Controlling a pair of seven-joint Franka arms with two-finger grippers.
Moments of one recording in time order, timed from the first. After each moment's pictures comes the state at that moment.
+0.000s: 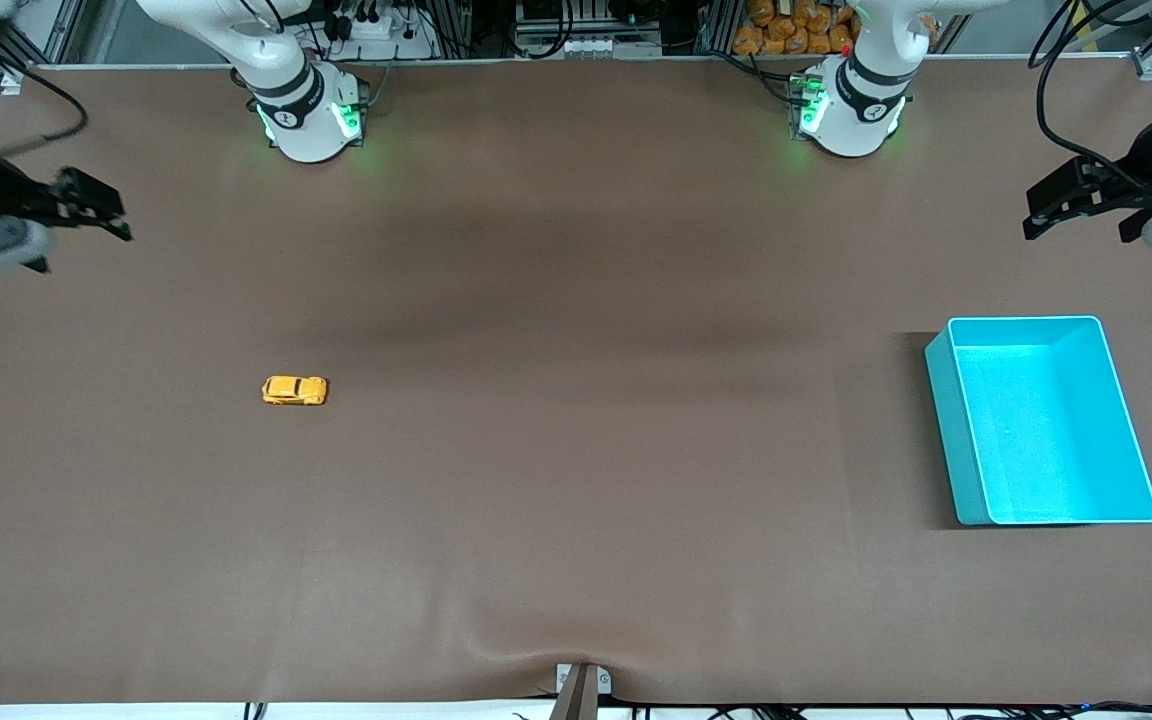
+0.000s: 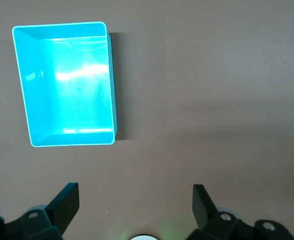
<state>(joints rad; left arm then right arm) -0.03 -0.03 -0.05 -1.52 0.00 1.46 -0.04 0.12 -0.05 -0.12 -1.74 0.00 1.56 -0.47</state>
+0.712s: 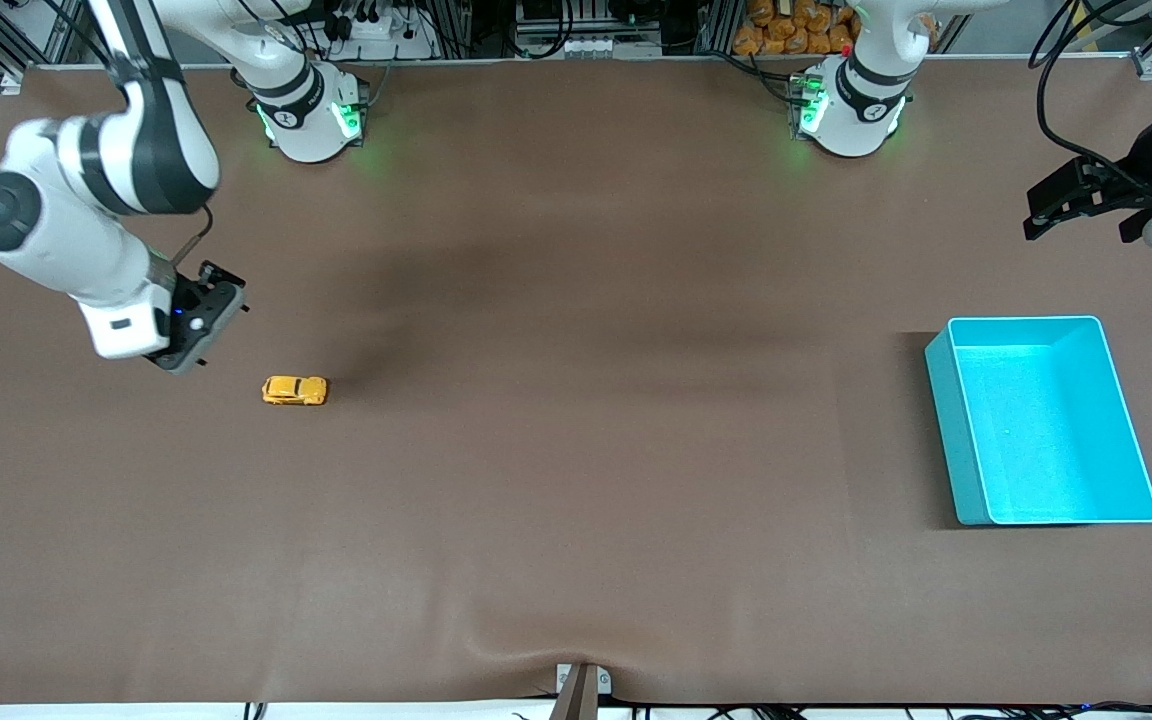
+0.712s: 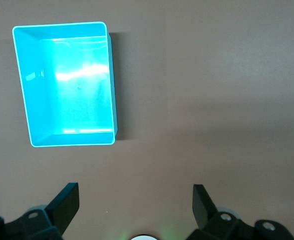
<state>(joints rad) -0.03 -0.03 -0.05 -1.52 0.00 1.46 -0.04 0.15 0.06 -0.10 -2.17 0.00 2.15 -1.06</state>
